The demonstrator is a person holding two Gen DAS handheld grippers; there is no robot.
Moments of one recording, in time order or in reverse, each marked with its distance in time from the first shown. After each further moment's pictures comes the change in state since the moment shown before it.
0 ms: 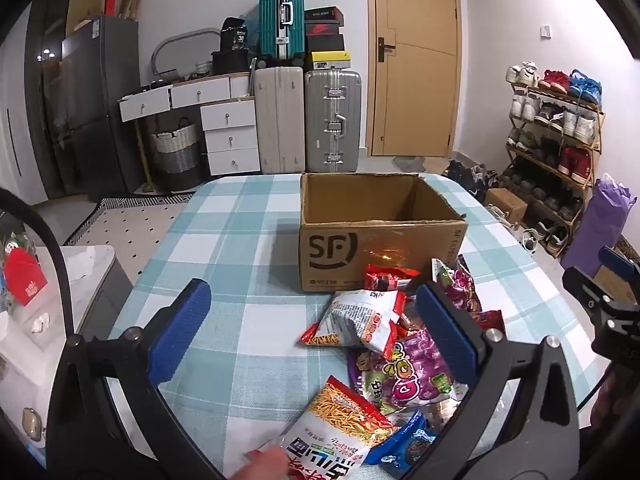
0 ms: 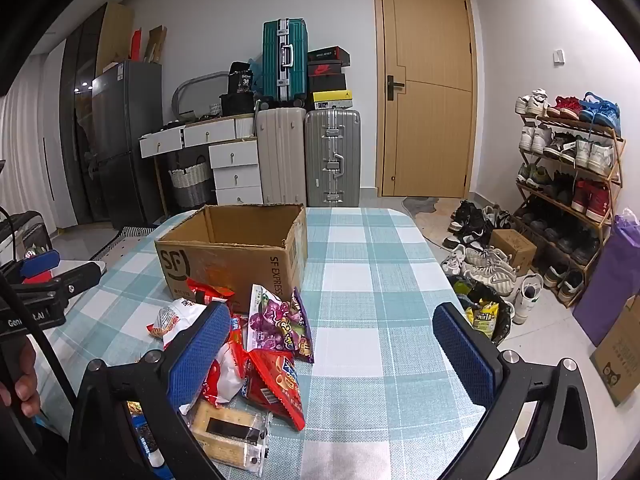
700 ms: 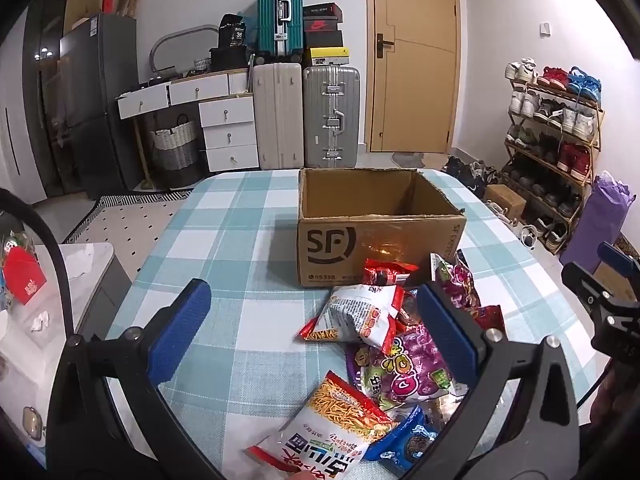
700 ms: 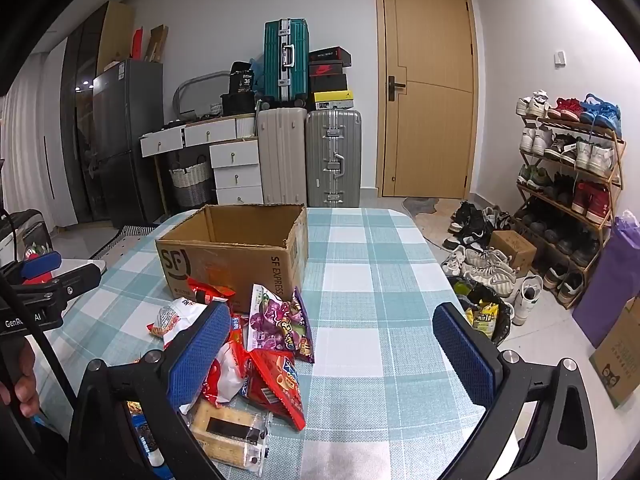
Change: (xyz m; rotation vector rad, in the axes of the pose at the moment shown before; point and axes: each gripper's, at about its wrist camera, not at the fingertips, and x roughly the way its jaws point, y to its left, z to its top) left arm -0.001 0.009 -0.002 -0.042 0.013 -0.004; right arm 0.000 0.000 0.000 -0.002 0.001 -0.001
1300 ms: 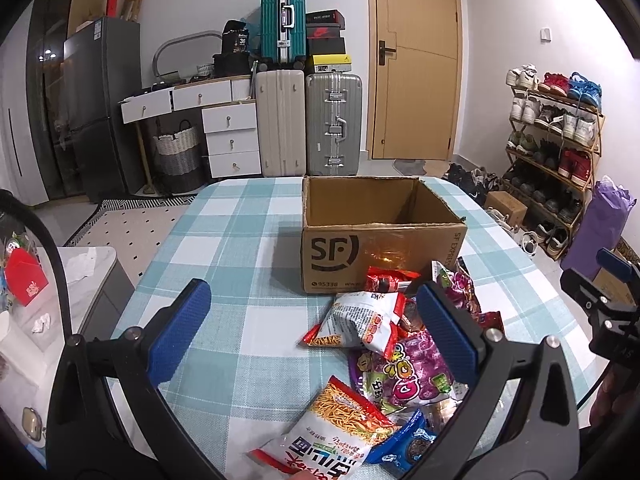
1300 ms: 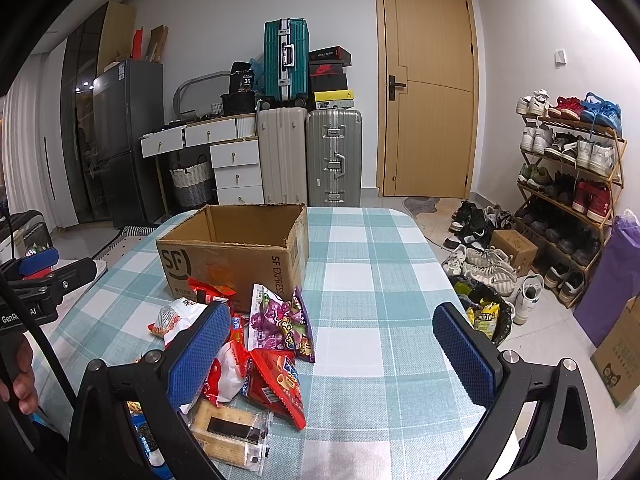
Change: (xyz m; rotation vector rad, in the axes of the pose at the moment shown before) left arm -0.006 0.004 0.001 -0.004 -0.032 0.010; right arm 0.001 -0.001 0.001 0.001 0.000 0.002
